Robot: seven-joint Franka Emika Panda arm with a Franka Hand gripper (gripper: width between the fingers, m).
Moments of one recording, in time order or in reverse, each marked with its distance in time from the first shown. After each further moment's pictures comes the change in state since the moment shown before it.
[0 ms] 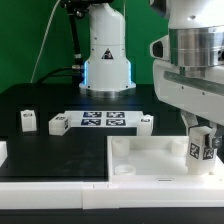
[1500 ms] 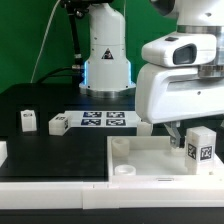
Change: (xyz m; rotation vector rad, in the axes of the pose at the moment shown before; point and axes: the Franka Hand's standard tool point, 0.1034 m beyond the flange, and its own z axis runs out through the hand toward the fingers) arm 0.005 -0.001 0.000 -0.092 0.055 -1.528
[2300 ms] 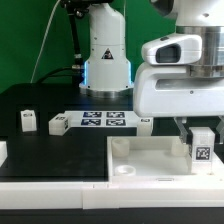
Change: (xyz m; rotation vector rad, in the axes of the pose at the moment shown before) arm -0.001 -0.001 0.000 0.025 -0.006 0.465
